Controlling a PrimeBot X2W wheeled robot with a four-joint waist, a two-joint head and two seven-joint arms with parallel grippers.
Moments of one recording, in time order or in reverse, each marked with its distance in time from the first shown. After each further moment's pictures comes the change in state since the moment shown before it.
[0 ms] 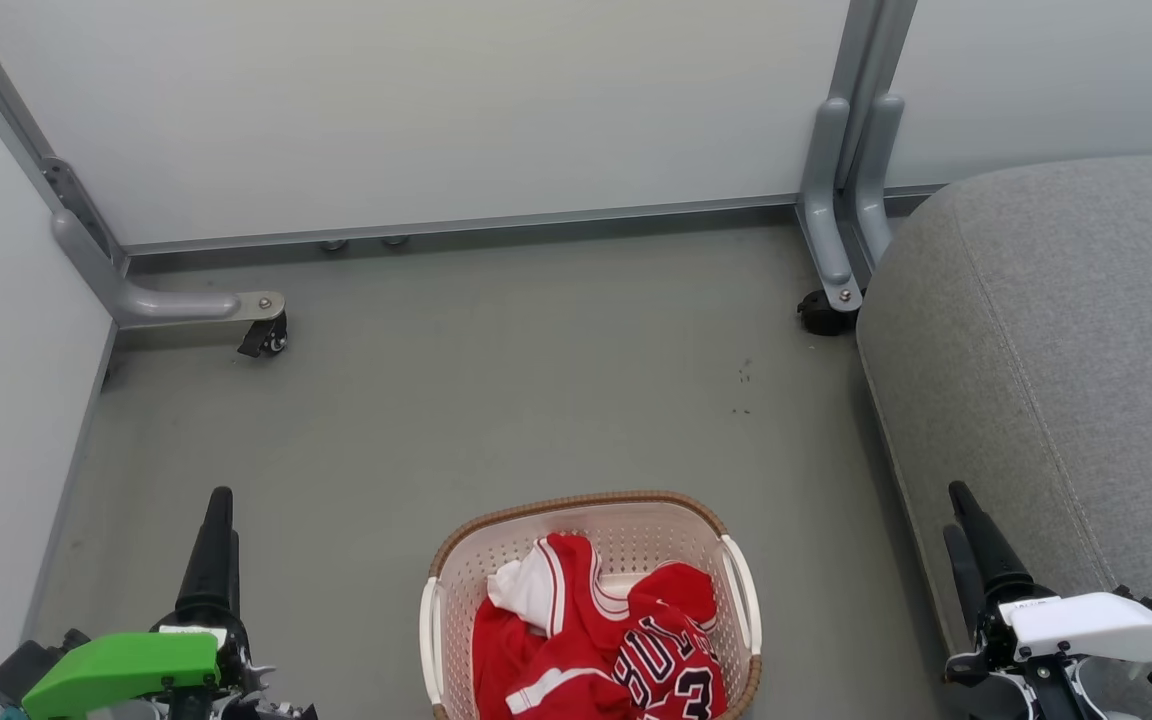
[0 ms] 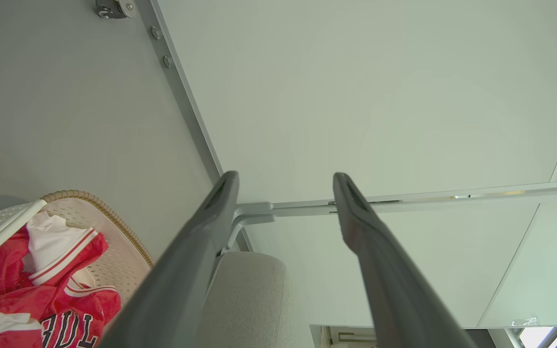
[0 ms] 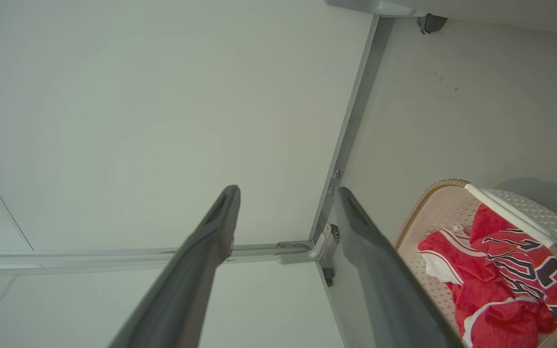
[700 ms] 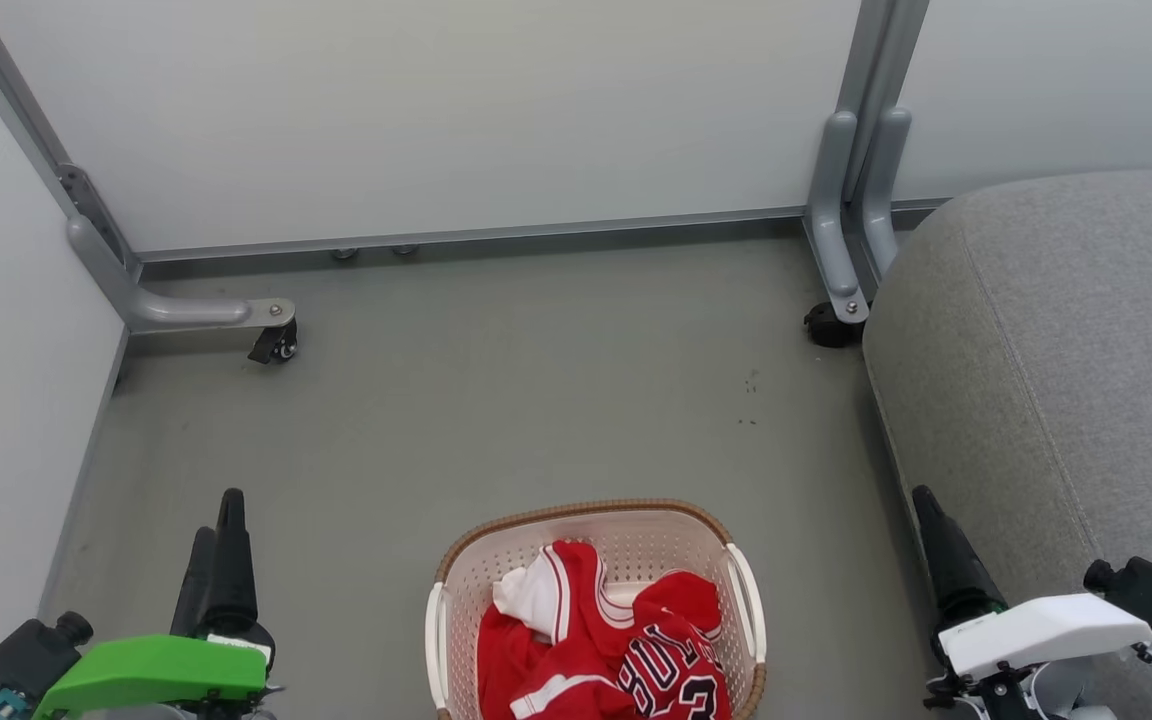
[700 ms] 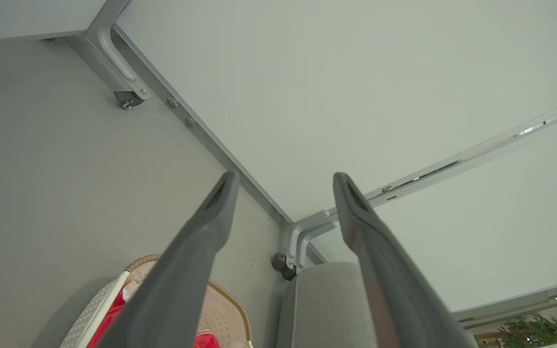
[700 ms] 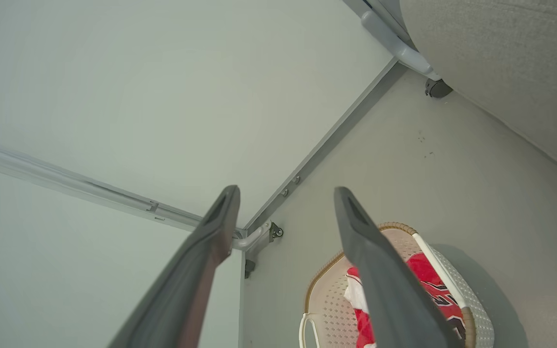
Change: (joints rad) left arm 0.042 0.000 -0.014 -0.068 0.434 0.000 -0.083; right arm 0.032 -0.003 0.054 -0.061 -0.450 0.000 -0.084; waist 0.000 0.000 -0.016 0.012
